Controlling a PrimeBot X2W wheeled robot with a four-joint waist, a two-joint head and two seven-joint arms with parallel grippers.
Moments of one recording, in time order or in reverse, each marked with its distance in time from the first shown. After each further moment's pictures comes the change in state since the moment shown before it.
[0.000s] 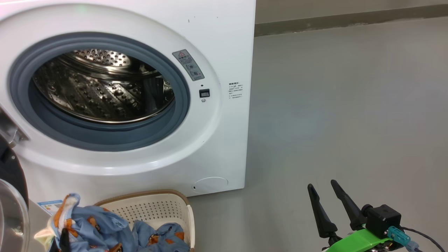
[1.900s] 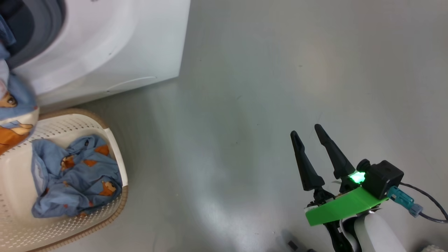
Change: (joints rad) left arm -0.963 0.455 -0.235 0.312 -0.260 0.000 0.001; right arm -0.173 0.000 0.094 -0.131 0.100 0.000 0.000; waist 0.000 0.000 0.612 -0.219
